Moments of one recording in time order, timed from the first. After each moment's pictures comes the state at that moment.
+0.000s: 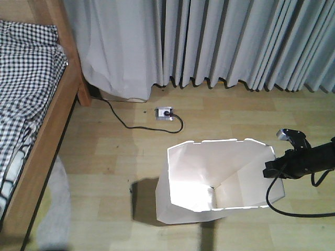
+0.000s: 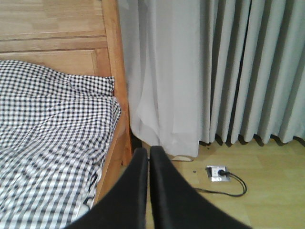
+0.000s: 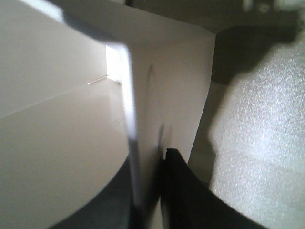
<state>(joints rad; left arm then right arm) 0.07 -0.01 0.03 0.02 0.22 0.00 -0.38 2.39 -1.03 1.14 0.61 -1.58</state>
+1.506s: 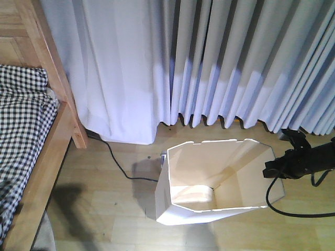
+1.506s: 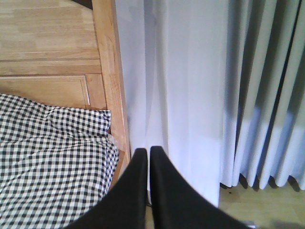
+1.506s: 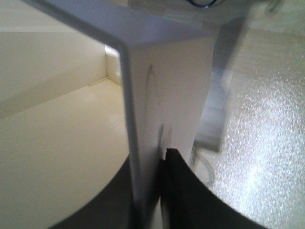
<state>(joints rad) 0.07 -0.01 0.03 0.02 0.22 0.00 -0.38 2.39 -1.03 1.14 0.61 -1.58</state>
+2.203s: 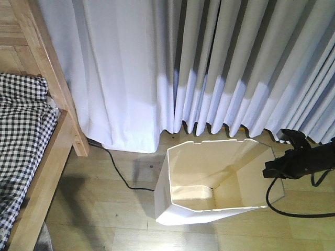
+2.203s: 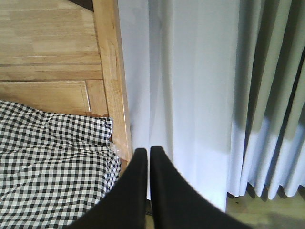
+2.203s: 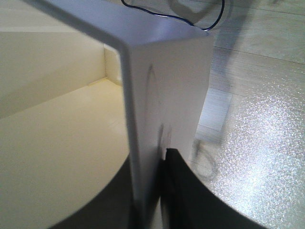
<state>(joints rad) 0.07 -0.01 0.03 0.02 0.22 0.00 -0.38 2.39 -1.03 1.14 0.61 -1.58</state>
